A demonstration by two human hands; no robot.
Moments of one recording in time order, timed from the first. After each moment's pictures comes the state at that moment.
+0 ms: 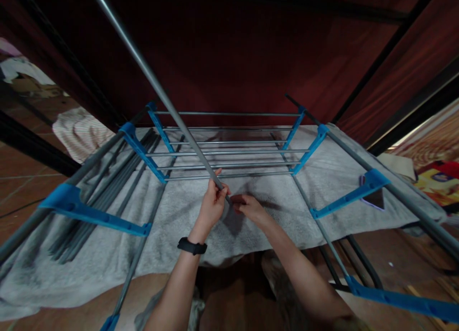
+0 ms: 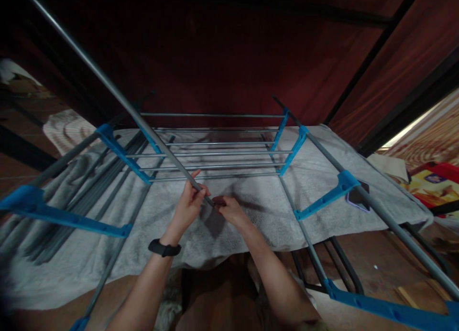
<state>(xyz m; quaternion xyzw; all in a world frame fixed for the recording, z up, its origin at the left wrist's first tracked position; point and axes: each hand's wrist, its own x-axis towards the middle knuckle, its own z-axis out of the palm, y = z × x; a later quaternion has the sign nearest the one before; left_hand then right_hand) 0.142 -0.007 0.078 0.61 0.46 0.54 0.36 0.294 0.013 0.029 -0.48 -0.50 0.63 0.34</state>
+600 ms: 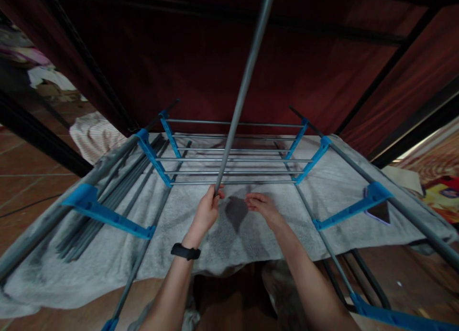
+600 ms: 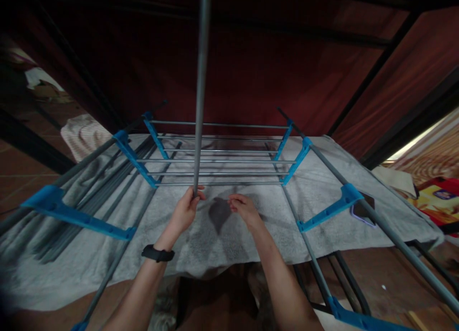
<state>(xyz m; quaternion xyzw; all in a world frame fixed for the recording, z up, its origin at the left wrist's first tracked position) 0.111 -0.001 0.072 0.64 0.53 0.47 0.28 0.326 0.026 0.046 -0.51 -0.43 0.61 0.43</state>
